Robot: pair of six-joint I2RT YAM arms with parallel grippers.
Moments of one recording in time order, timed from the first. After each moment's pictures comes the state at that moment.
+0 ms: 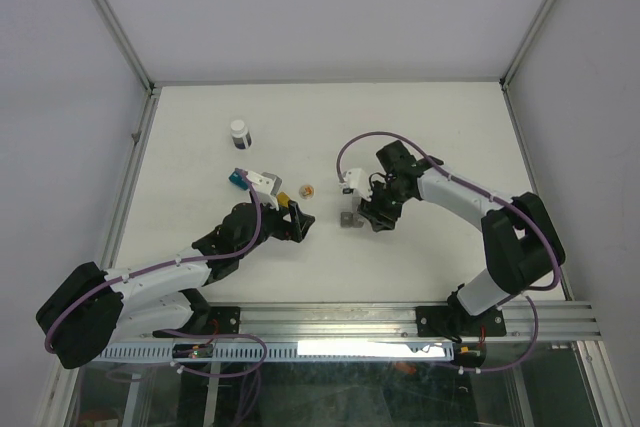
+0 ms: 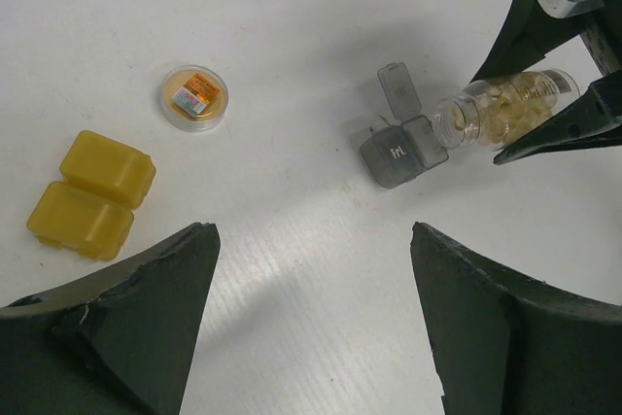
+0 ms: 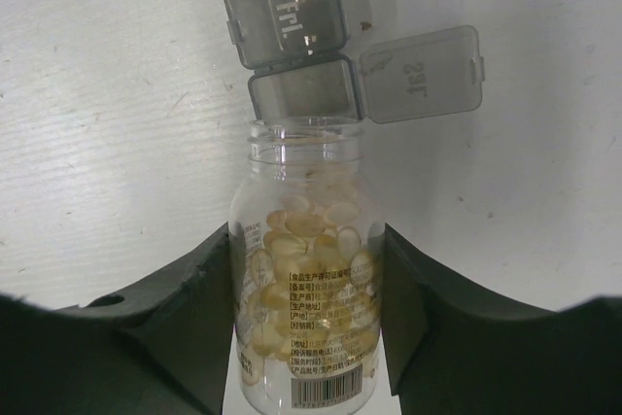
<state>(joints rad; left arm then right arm) -0.81 1.06 0.31 0.43 -0.12 -0.45 0.53 1.56 0.98 -0.69 -0.39 -0.77</state>
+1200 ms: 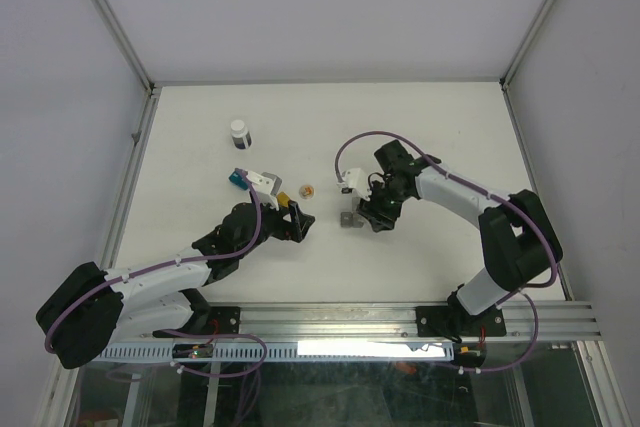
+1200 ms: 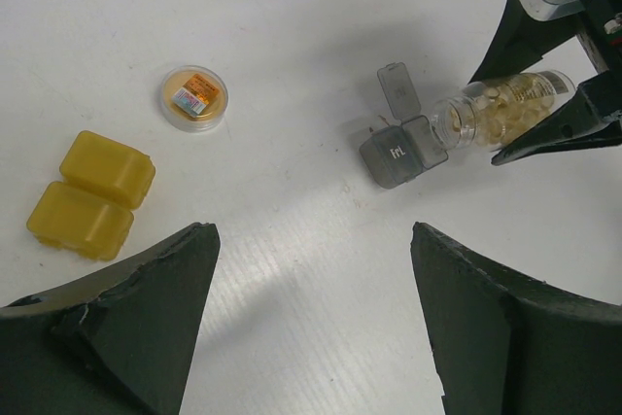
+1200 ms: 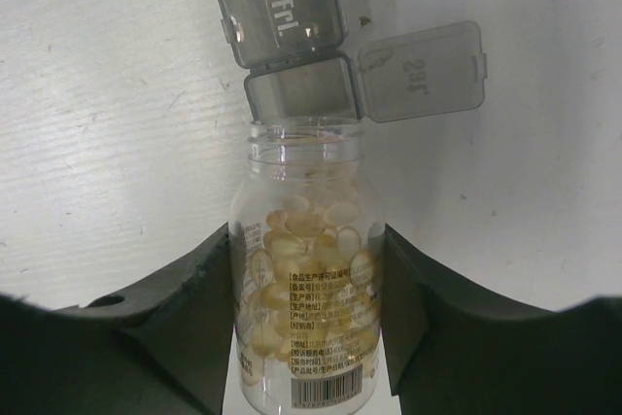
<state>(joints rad) -0.81 1.06 0.31 0.43 -0.12 -0.45 0.53 1.58 0.99 -0.70 -0.37 -0.76</state>
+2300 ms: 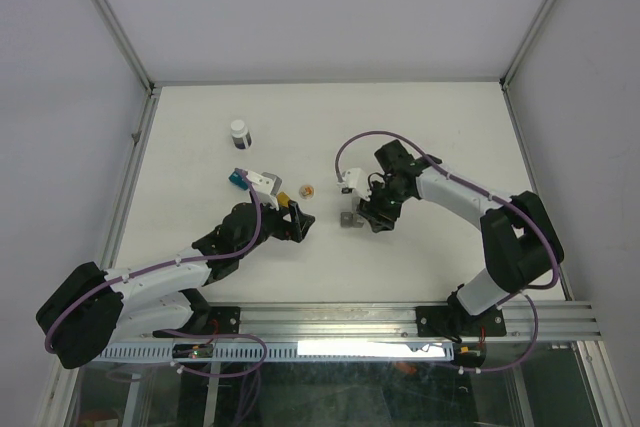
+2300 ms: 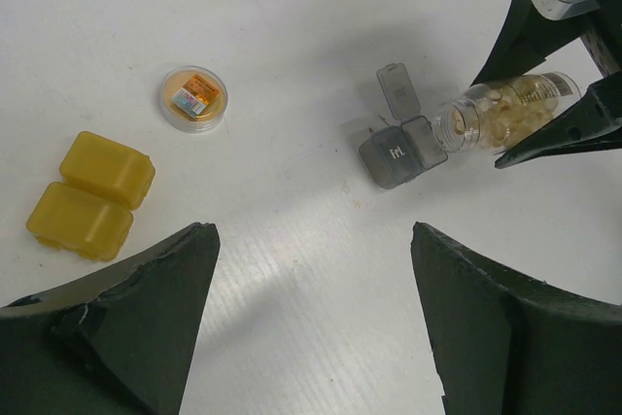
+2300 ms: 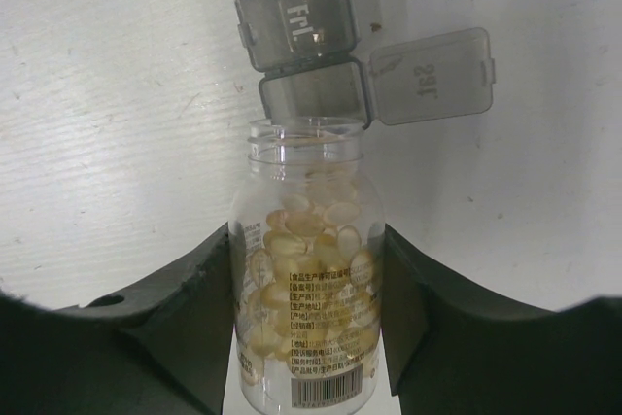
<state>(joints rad) -0.81 1.06 0.31 0.44 -0.12 -0.45 0.53 1.57 1.00 -0.72 -0.40 -0.76</state>
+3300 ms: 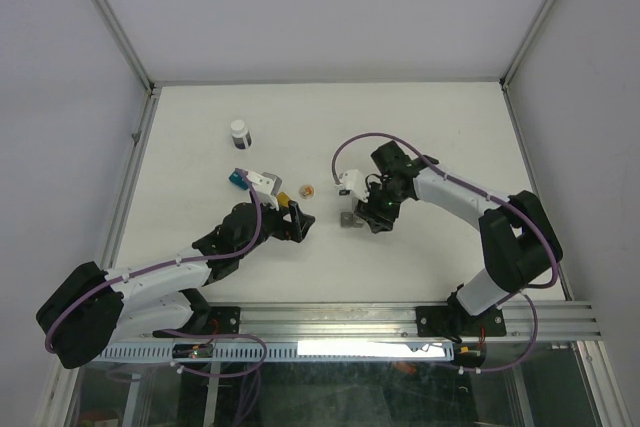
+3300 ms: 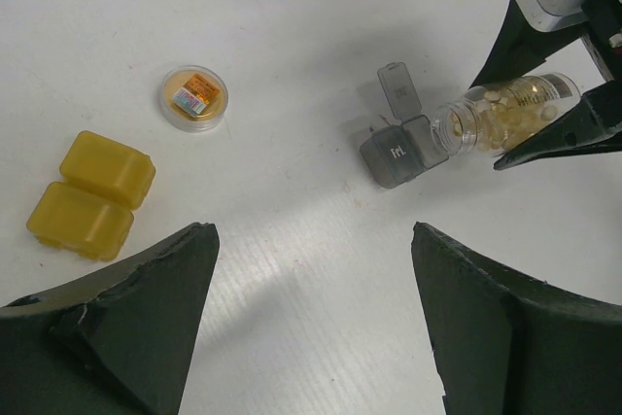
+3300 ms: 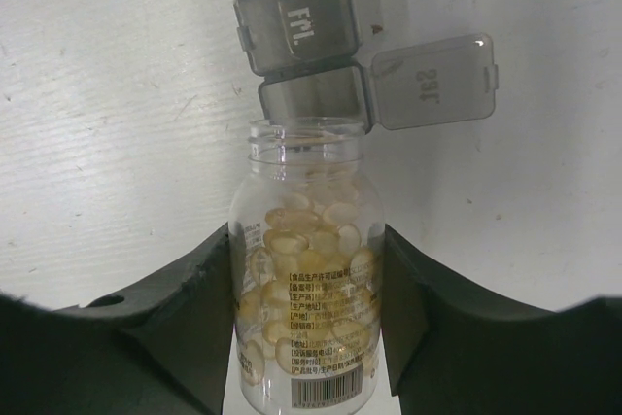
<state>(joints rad) -0.81 1.06 0.31 0.44 -0.12 -0.45 0.56 1.57 1.00 -0.72 -0.37 -0.75</state>
